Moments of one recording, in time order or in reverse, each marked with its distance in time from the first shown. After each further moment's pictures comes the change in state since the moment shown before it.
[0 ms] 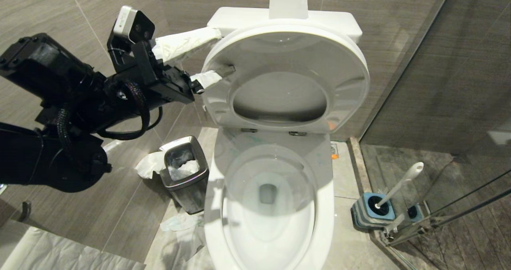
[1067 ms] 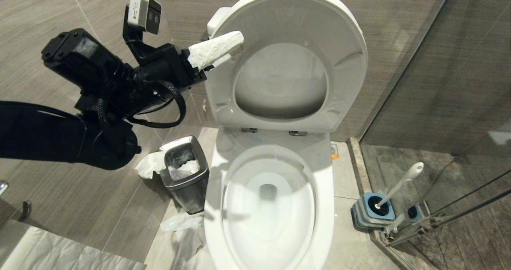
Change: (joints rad) left arm -0.030 0.138 -0.199 0.008 0.033 0.320; right arm 0.000 0.000 0.000 0.000 0.000 0.000
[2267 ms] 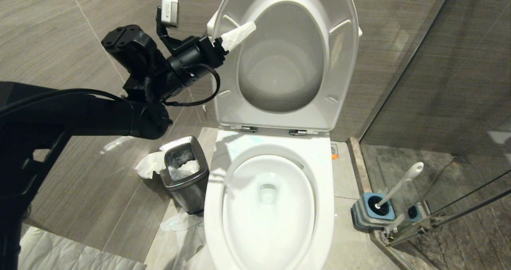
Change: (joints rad) left arm 0.009 0.236 -0.418 0.233 0.197 0.153; right arm 0.000 0.000 0.000 0.000 0.000 0.000
